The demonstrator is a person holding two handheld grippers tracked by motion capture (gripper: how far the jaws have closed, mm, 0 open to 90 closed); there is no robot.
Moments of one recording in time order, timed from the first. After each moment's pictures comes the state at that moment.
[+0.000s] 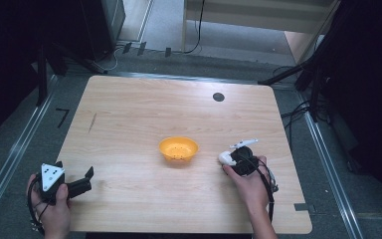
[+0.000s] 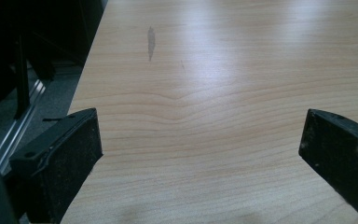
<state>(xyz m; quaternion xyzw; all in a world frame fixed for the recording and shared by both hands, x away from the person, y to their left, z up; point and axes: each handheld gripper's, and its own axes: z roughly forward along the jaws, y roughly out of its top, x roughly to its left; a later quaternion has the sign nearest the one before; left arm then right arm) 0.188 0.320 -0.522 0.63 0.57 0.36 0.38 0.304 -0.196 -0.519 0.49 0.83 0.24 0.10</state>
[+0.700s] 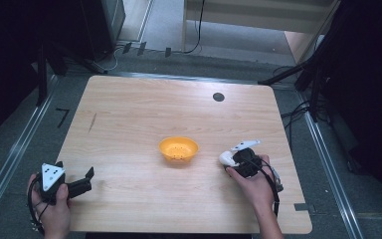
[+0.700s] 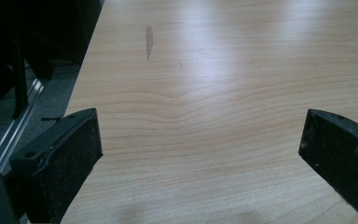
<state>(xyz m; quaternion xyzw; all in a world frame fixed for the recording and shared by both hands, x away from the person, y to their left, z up) 0.188 0.320 -0.522 0.64 0.57 0.36 0.38 0.299 -0.202 -0.508 0.42 0.86 0.25 0.12</state>
